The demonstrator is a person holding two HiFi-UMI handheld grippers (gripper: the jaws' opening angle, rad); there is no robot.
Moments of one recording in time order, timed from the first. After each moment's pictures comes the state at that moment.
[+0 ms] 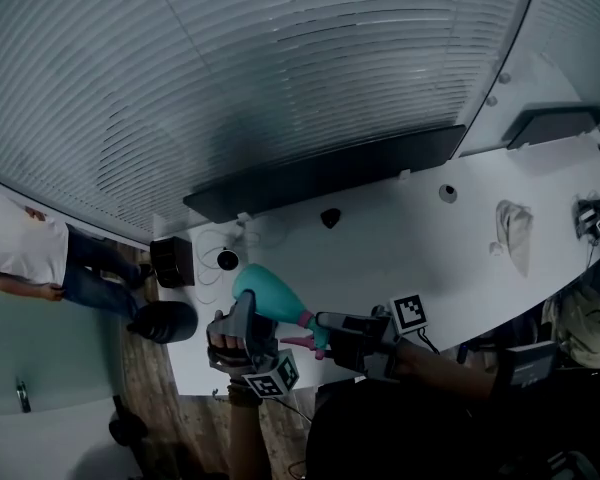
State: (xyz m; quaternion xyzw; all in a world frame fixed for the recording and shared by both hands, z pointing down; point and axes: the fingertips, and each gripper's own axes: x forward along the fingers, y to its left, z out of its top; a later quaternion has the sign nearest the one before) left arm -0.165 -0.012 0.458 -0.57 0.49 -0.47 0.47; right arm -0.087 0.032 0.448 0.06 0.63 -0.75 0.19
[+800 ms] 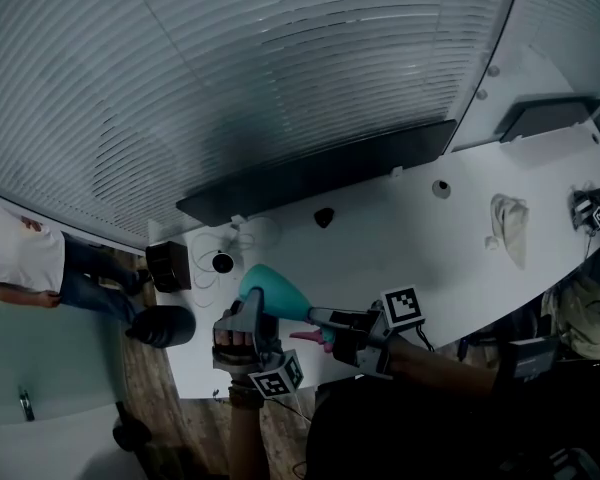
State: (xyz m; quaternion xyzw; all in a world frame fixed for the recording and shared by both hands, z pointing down) left arm -0.146 -0.016 0.476 -0.57 0.44 -0.52 0.46; right arm -0.083 0.023 0.474 -0.03 0.63 -0.76 0.13
